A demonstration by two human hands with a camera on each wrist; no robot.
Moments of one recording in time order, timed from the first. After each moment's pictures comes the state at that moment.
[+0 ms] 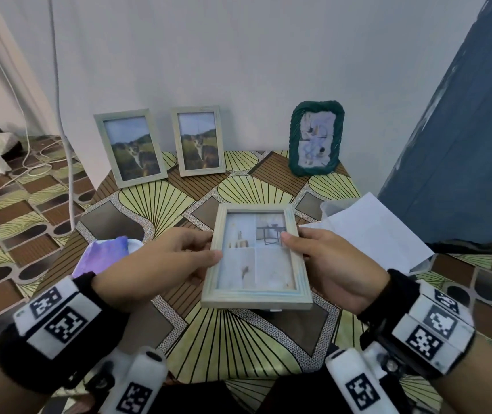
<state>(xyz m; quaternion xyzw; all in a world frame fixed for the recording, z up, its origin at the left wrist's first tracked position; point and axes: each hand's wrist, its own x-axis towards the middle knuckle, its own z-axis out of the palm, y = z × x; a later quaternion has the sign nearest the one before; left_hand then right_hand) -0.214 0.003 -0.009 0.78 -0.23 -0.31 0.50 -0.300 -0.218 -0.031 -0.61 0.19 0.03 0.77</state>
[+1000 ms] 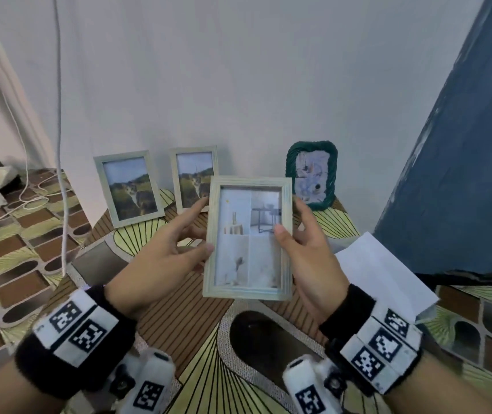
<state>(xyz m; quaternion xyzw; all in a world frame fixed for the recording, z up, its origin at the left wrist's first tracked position) -0.162 -0.013 0.000 0.74 -0.29 -0.14 0.59 -0.245 -0.213 -0.019 -0.62 0.07 -0.19 0.76</state>
